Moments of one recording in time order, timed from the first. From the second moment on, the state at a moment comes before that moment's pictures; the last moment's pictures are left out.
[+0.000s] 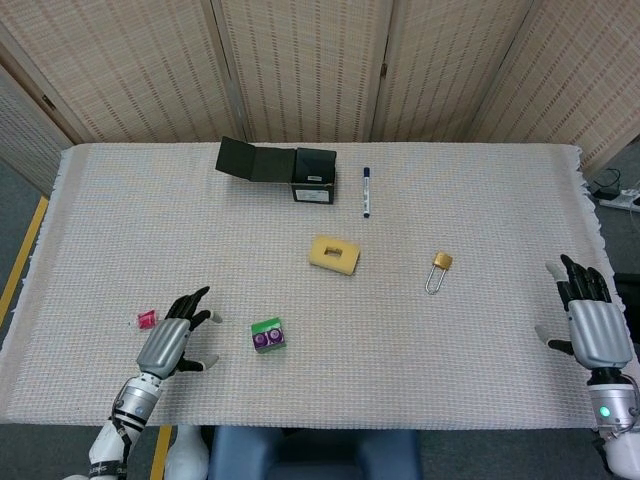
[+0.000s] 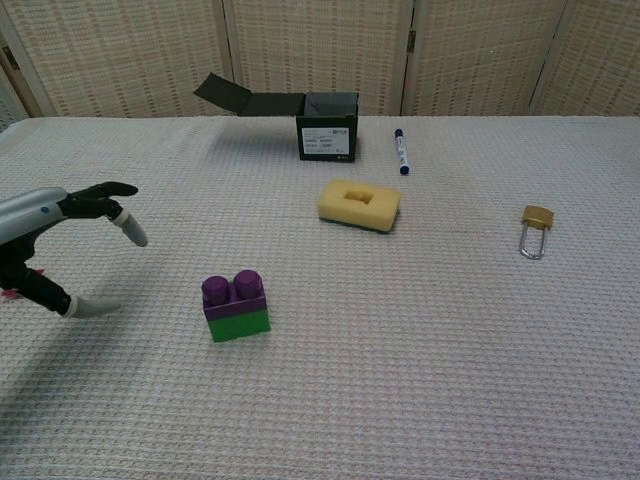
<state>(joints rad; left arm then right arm) -0.37 -1.46 -0.11 -1.72 1.31 1.13 0.14 0.15 -1.15 0.13 -1.56 -1.36 1.35 -0.05</state>
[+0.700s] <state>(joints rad) -0.49 -1.68 -0.17 -1.68 1.09 1.07 0.32 0.19 -1.13 0.14 -1.52 -1.30 1.24 0.04</state>
